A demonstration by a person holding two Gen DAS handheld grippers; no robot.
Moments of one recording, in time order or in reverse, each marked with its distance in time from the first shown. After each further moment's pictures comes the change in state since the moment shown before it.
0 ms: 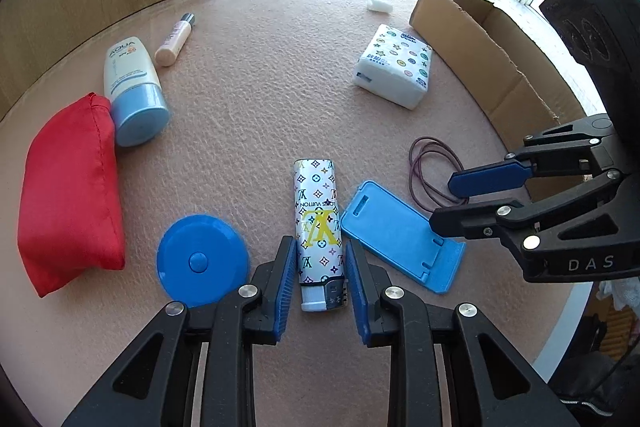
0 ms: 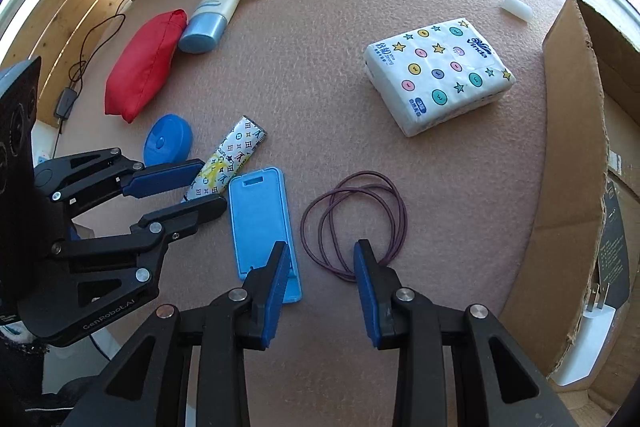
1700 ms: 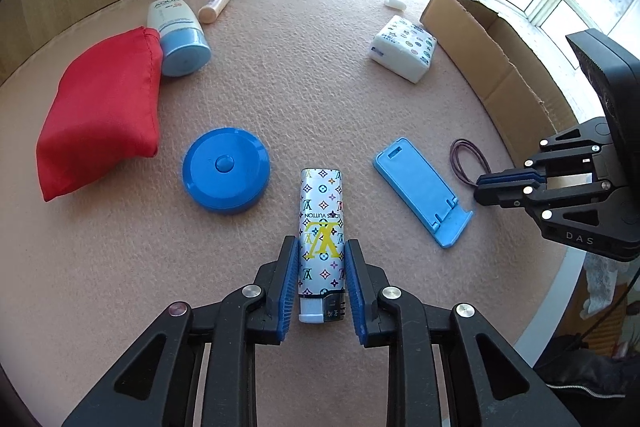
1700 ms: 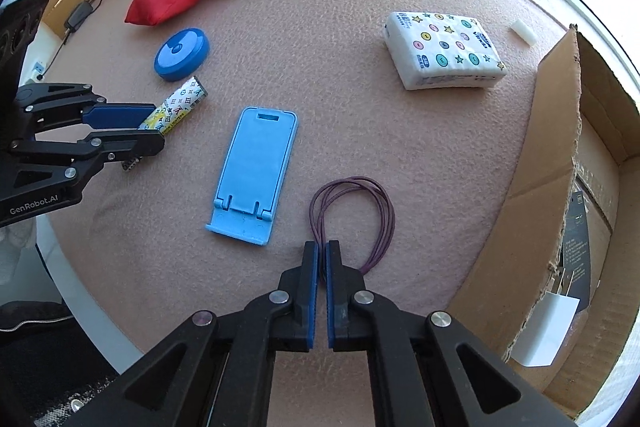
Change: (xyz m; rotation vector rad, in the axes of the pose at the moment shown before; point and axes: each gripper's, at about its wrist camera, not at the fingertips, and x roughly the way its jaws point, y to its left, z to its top) left arm -0.030 0.016 -0.055 -0.133 -0.013 -0.047; right arm -0.019 -0.001 -0.047 -0.211 0.017 -0.113
